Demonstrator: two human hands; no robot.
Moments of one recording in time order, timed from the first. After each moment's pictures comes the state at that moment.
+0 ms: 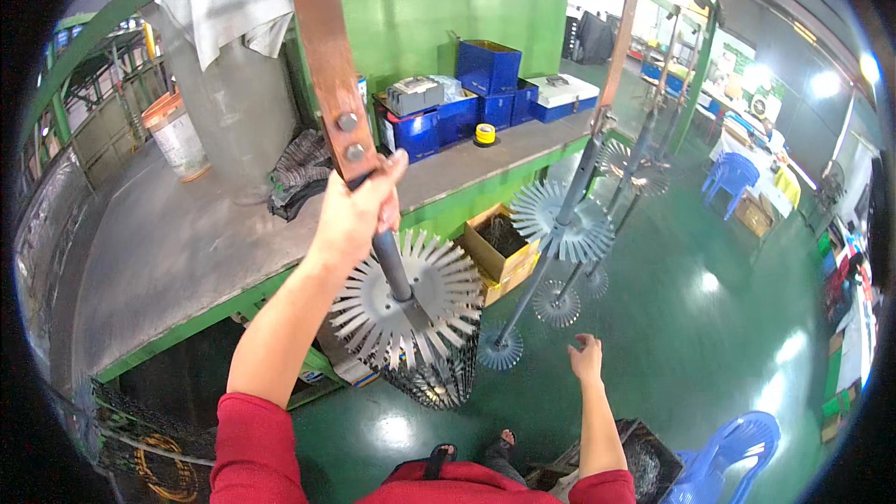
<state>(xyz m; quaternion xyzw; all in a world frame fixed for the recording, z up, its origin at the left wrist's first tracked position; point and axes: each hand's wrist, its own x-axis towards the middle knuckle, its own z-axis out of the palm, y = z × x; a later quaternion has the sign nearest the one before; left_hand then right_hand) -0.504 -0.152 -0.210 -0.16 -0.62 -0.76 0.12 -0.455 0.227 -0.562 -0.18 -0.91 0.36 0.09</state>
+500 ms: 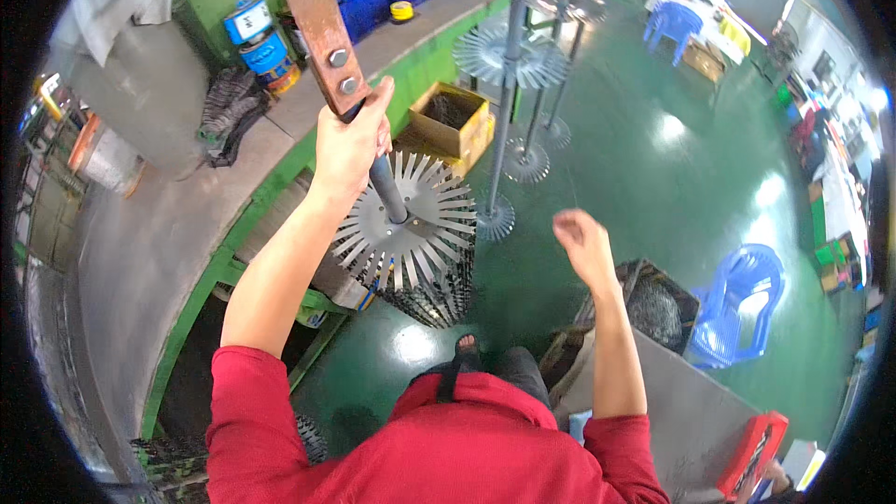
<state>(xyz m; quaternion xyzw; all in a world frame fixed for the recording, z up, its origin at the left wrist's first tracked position) -0.486 -0.123 -0.278 -0.16 -0.63 -0.76 0.02 -0.338 0.142 -0.434 -0.11 -0.86 0.48 0.15</state>
